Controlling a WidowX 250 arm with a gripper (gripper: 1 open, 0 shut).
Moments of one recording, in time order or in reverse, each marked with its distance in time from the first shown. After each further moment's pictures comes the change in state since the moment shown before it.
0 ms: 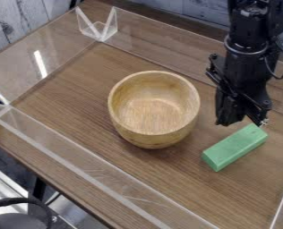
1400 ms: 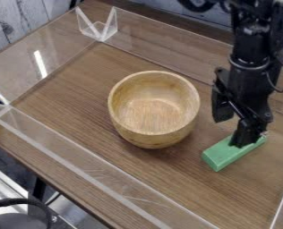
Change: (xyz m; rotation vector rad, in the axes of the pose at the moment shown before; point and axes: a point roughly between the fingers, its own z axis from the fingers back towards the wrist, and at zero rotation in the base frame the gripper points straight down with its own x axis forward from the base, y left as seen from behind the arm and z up) arm 0.007 -0.001 -0.023 -0.030 0.009 -0.035
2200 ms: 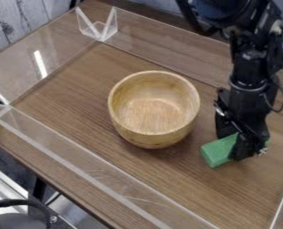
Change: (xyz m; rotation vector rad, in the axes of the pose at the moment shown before) arm 0.002 0.000 -0.034 -0.041 0.017 -0.020
